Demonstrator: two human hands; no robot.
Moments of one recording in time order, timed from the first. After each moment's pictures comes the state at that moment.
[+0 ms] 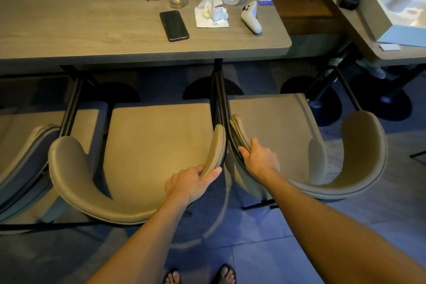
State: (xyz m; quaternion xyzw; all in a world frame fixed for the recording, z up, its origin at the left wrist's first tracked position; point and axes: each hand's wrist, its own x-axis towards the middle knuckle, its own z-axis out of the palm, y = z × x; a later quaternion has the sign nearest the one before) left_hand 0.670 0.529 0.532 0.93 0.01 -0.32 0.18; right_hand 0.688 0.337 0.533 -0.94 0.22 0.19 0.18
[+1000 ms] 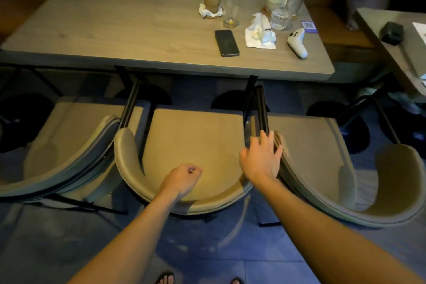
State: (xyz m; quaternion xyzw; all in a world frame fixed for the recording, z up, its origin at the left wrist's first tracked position) left_hand 0.676 0.659 0.540 0.87 0.13 -0.27 0.38; right_hand 0.703 0.459 0.572 -0.98 0.13 0.08 0.11
